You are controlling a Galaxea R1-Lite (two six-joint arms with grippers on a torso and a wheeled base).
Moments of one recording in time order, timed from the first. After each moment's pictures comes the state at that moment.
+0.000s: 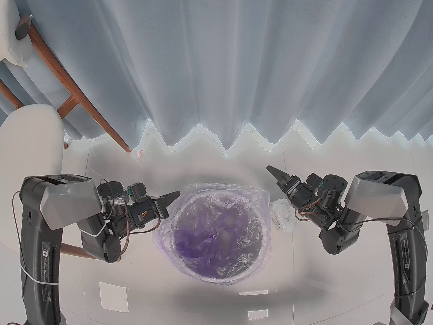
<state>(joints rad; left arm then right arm) -0.22 2.46 -0.83 -1.55 -0.52 -0.44 0.33 2.51 -0.97 -1.55 0.26 0.96</state>
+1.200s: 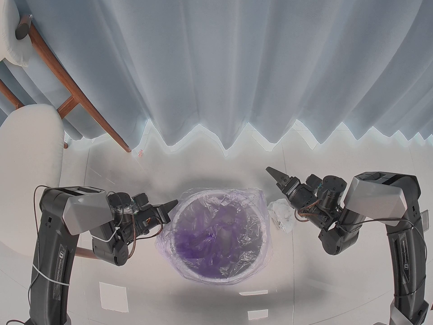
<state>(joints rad) -0.19 2.64 -0.96 -1.55 -0.47 -0.51 0.33 2.52 -0.97 -1.55 0.26 0.96</state>
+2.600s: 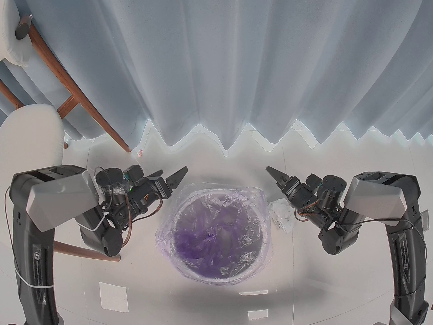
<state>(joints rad) -0.26 2.37 -0.86 -1.55 -0.28 -0.44 0.33 2.52 -0.98 -1.55 0.26 0.95</state>
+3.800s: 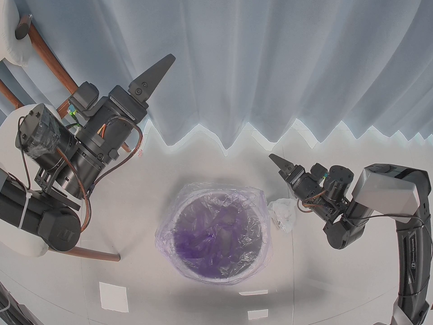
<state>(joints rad) -0.45 1.76 -0.76 -1.54 -0.19 -0.65 0.33 2.44 -0.95 -1.55 0.26 0.96</state>
